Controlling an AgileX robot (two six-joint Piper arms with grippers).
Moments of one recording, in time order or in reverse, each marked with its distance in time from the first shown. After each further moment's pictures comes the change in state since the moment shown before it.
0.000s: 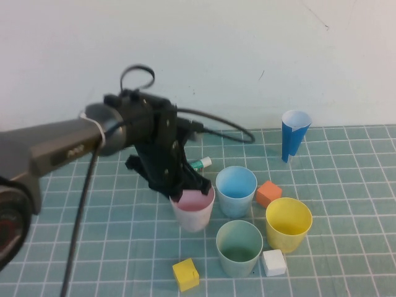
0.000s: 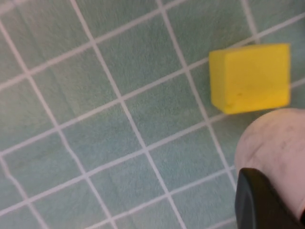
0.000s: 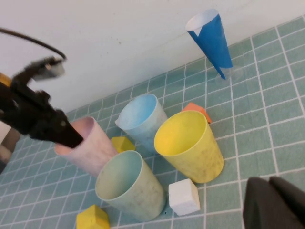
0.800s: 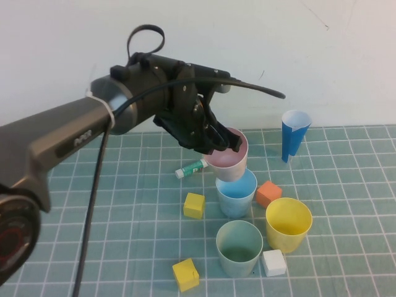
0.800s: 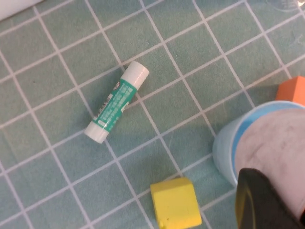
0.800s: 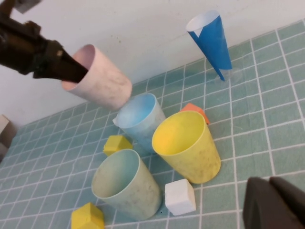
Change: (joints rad) right arm 0.000 0.000 0.000 0.000 0.000 -0.029; left arm -0.049 -0.016 -0.190 -0.032 -0.076 0.029
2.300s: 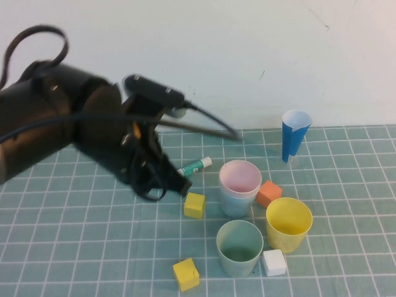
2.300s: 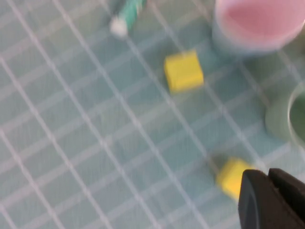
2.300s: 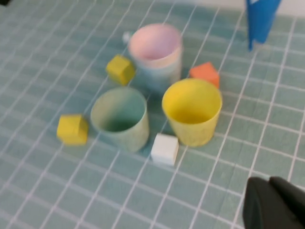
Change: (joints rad) right arm 0.000 0.633 -0.499 -0.099 0.262 -0.415; left arm 0.000 -0.476 0.451 0.054 0.062 0.055
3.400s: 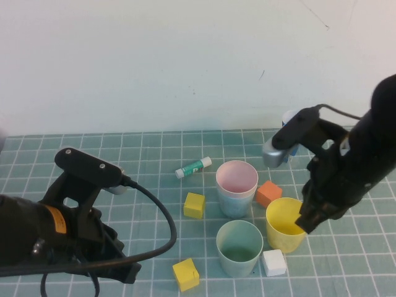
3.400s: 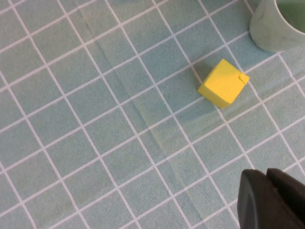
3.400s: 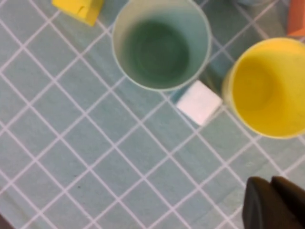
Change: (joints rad) right arm 0.558 0.990 -0.741 -0.564 0.217 0.325; left arm 0.000 -0.405 0.482 -0.049 -0.104 -0.019
